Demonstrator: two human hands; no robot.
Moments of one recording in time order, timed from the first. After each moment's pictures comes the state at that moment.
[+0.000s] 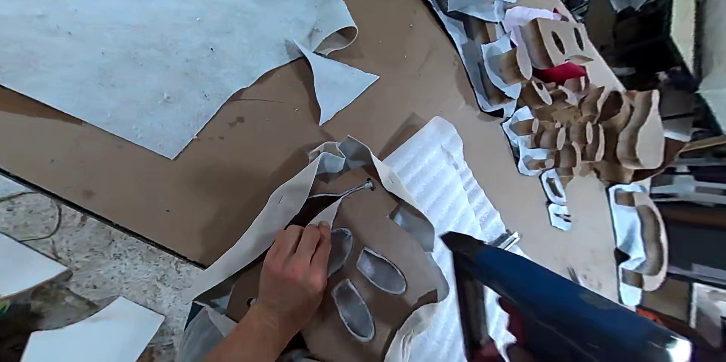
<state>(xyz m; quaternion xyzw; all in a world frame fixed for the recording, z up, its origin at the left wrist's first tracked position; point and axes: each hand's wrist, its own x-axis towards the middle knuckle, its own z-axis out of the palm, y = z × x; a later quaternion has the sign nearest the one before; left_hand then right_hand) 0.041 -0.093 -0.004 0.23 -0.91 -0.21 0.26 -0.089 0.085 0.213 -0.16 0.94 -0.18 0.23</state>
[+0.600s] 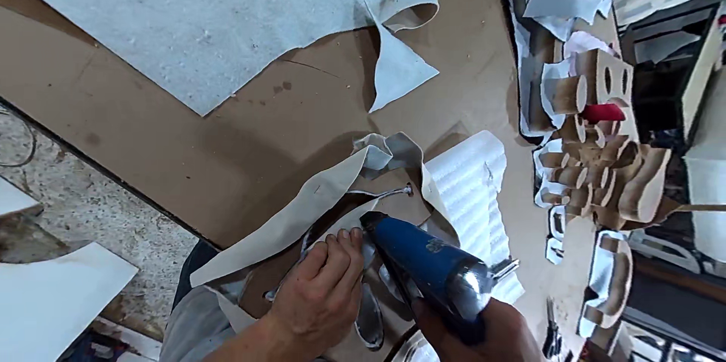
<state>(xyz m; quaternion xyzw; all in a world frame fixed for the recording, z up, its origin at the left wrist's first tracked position) 0.060 -0.076 -0.002 0.19 -0.95 -0.11 0.21 -0.079 0.006 0.160 -0.30 0.90 -0.04 0.31</state>
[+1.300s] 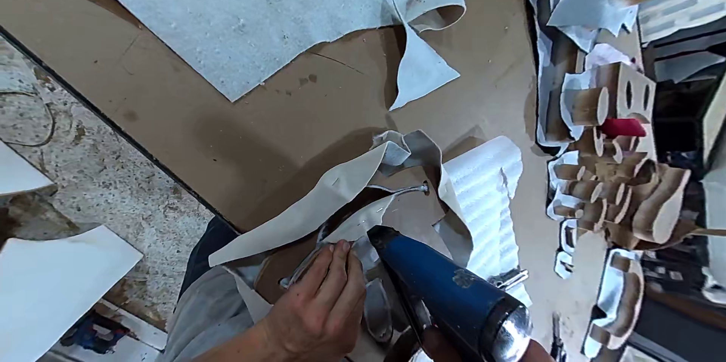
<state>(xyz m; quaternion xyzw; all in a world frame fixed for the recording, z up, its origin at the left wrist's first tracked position) 0.095 -0.066 -0.004 0.16 -0.94 -0.15 0.25 -0.063 0.025 0.165 -0.33 0.88 -0.04 0.33</state>
